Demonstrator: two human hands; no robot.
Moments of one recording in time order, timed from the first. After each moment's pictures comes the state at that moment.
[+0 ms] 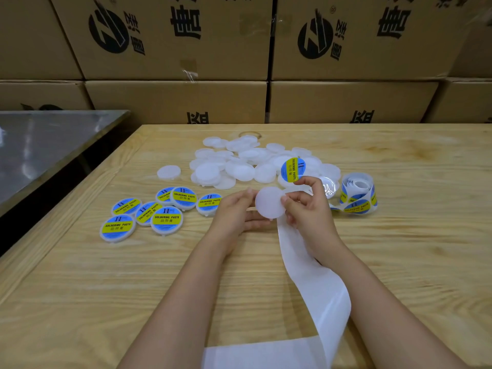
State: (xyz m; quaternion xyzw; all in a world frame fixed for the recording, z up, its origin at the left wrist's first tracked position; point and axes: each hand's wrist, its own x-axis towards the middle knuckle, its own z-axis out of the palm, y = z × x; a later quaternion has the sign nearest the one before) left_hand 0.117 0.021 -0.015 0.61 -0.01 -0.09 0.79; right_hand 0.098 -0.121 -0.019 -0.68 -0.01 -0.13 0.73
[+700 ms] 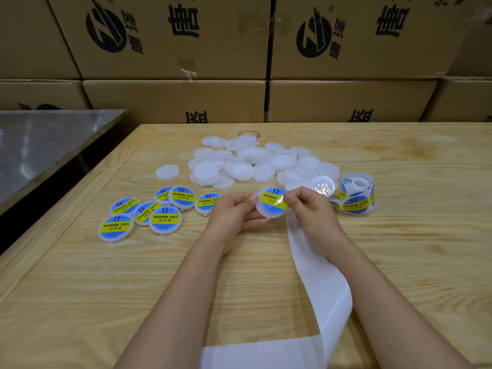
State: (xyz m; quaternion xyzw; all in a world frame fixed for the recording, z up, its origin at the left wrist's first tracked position) left_hand 0.115 0.026 -0.016 0.60 -0.03 -0.10 0.79; right_hand 0.095 -0.133 -0.014 -0.77 -0.04 -0.12 0.62
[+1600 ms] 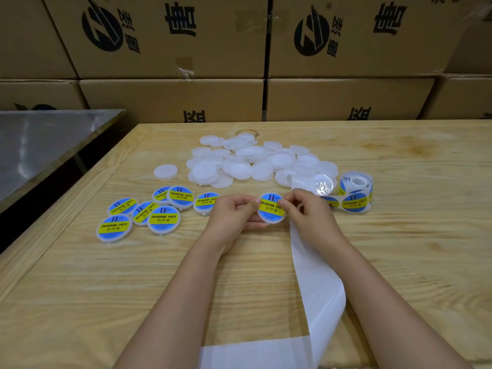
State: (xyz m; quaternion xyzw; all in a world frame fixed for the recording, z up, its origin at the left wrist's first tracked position) left_hand 0.111 0.024 -0.014 0.65 -0.02 -0.08 0.76; right_hand 0.097 -0.135 -0.017 -0.86 -0.06 -0.15 0.48
